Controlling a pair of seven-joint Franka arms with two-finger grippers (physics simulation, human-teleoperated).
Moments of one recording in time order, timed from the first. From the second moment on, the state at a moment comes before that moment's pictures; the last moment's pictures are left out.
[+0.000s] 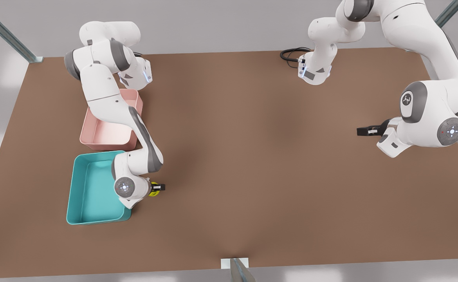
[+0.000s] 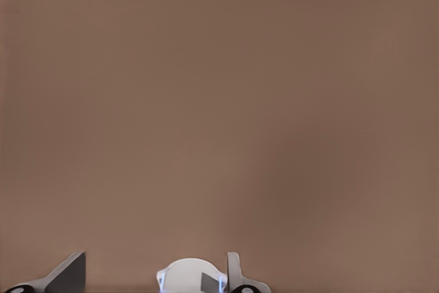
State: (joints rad) left arm -0.04 0.31 0.08 -1.42 -0.04 1.26 -0.06; right arm 0.22 0.81 0.01 -1.46 0.02 2.07 0.19
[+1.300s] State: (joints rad) left arm -0.05 0.31 0.07 -1.41 -0.04 1.22 -0.12; right arm 0.21 0.80 0.02 -1.48 0.03 2.15 0.21
